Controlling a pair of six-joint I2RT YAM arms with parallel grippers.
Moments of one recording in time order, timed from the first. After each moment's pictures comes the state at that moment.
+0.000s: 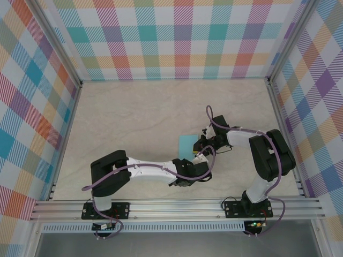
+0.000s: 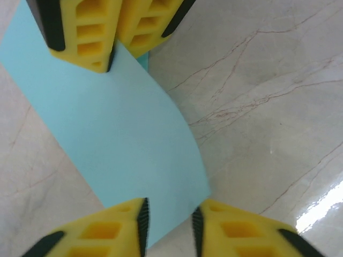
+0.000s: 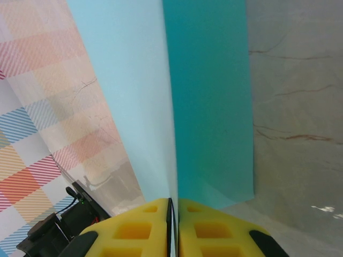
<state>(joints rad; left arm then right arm) -1.31 1.85 1.17 -0.53 -0.52 -0.34 0.37 1.71 0.82 -0.34 -0.76 0.70</state>
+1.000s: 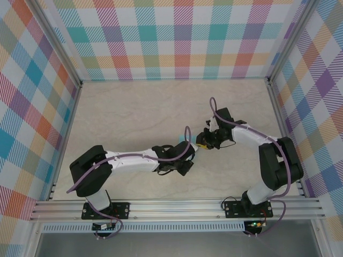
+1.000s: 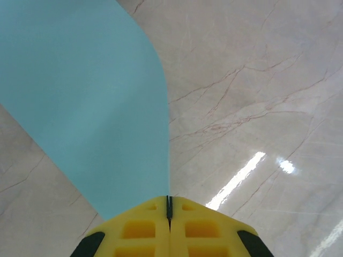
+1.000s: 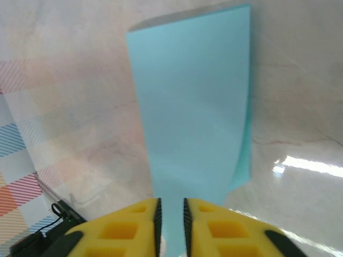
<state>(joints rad) -1.07 1.67 1.01 -0.35 -0.06 -0.34 0.35 1.61 0.93 -0.49 -0.64 0.63</state>
